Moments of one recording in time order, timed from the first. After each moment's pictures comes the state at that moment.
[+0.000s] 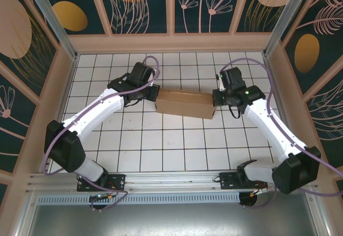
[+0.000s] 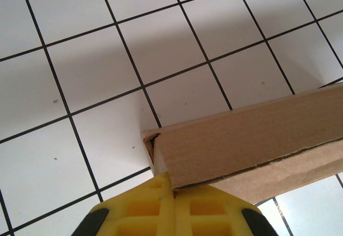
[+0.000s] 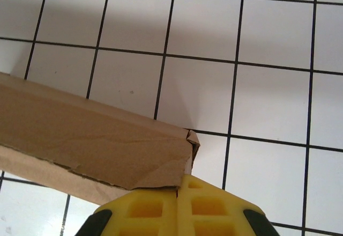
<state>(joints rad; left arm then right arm) -0.60 1.55 1.33 -0.67 0.01 -0.26 0.42 1.26 1.17 -0.85 0.07 0.22</state>
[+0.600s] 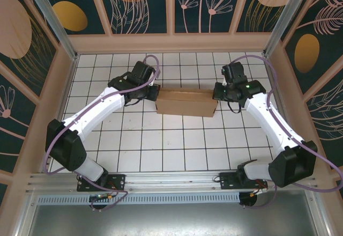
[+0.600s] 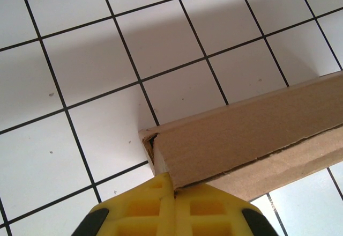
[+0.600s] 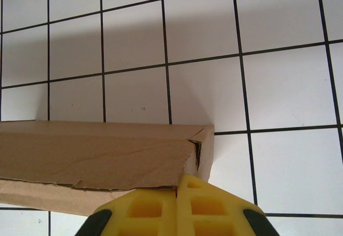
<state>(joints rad) -0.60 1.57 1.36 -0.71 0.02 -0.28 0.36 1.31 1.21 -0.85 0.01 0.42</state>
